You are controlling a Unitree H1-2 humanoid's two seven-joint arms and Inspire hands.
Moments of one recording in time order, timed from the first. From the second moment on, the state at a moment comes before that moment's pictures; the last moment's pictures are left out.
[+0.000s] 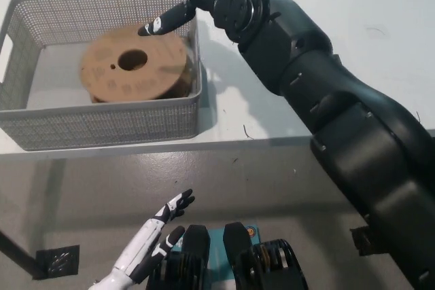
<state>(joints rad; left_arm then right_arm) -0.03 0.21 -0.18 0.09 0.16 -0.31 -0.19 -1.53 0.07 0.32 1.42 -0.40 -0.08 0.21</state>
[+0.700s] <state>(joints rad) -0.02 0.21 -0.18 0.10 0.16 -0.30 -0.20 -1.41 -0.23 0.14 0.80 -0.30 -0.04 0.33</state>
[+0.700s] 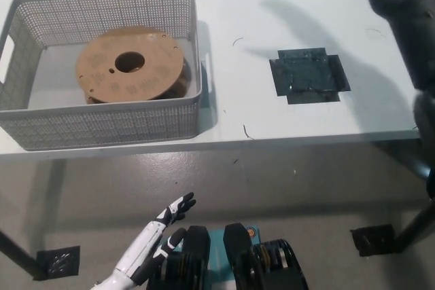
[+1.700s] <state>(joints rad) 0.00 0.18 -0.18 0.16 0.16 -0.30 -0.19 -0.23 -0.08 0.22 -0.11 -0.25 0.05 0.35</state>
